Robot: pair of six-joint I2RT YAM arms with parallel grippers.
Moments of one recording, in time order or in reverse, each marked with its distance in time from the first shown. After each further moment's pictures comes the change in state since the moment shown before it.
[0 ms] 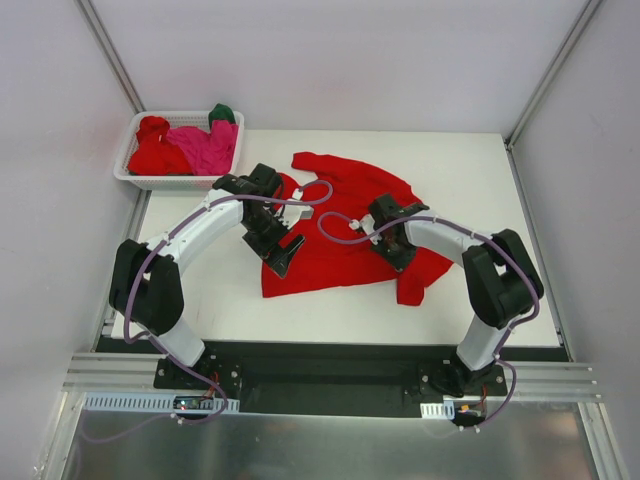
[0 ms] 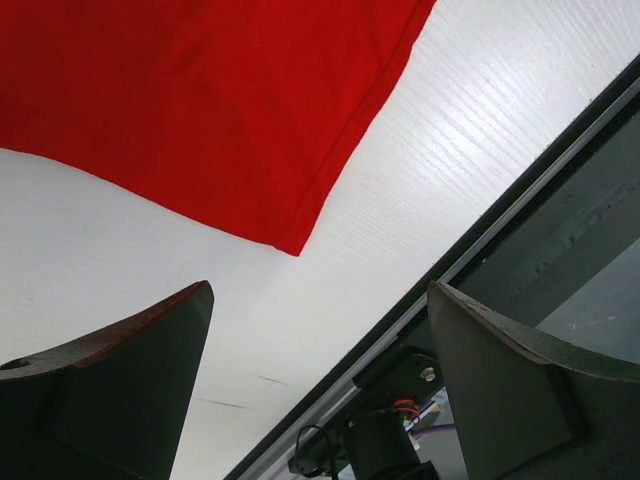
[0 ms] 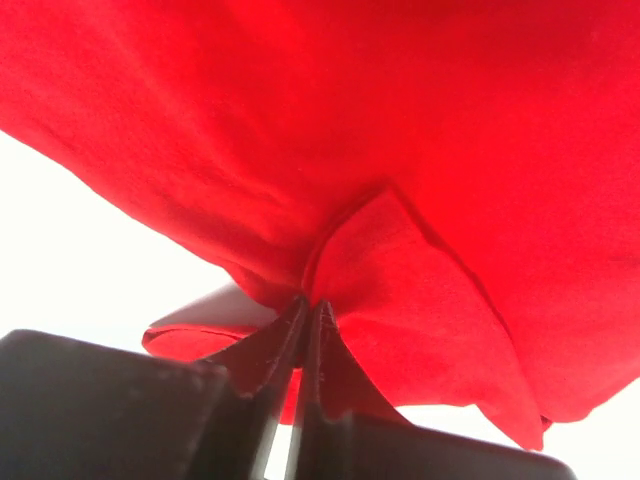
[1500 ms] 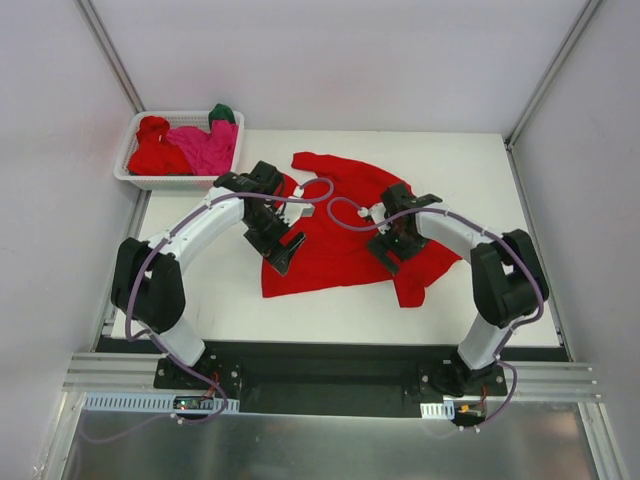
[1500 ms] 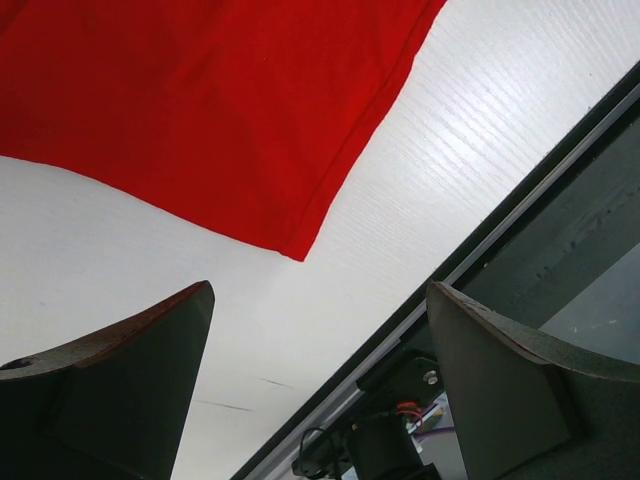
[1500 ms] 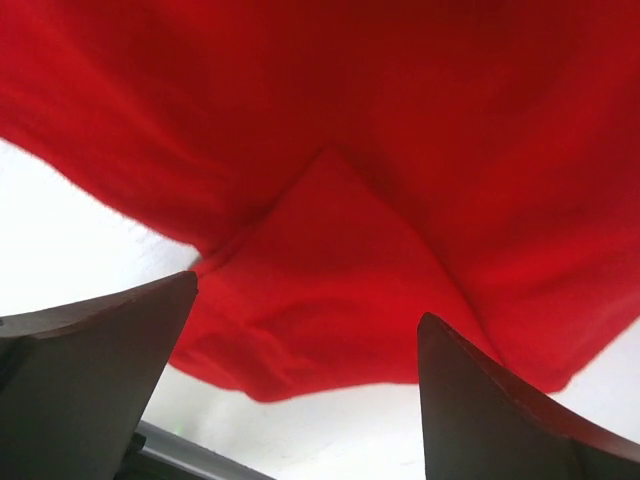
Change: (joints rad) left arm 0.001 0.020 0.025 -0.002 0.000 0.003; right arm -0.090 -0.029 0.044 -0.033 -0.079 -0.011
